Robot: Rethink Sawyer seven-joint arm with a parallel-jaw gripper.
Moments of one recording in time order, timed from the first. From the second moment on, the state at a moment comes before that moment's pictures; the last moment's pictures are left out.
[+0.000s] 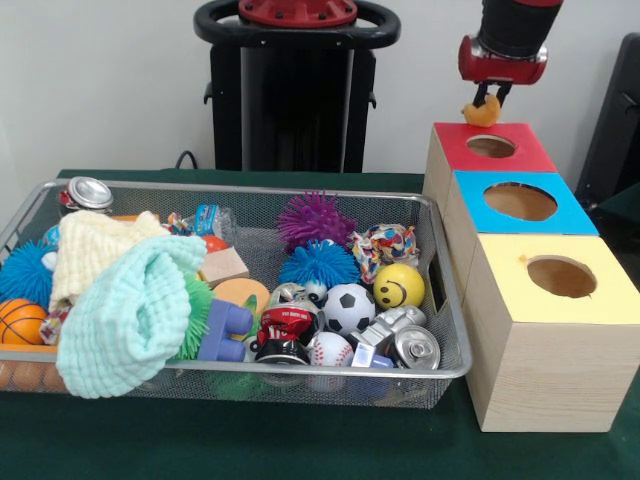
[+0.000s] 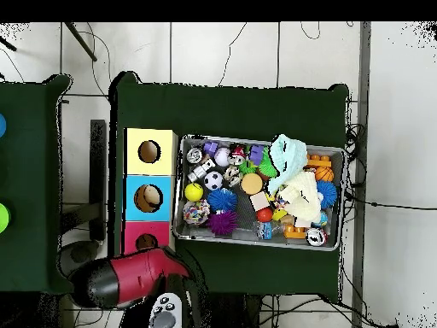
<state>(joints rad) 0.13 -0.80 0.07 2.06 -0.10 0.57 2.01</state>
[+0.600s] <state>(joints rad) 0.17 -0.84 0.03 2.03 -0.09 0.59 2.01</state>
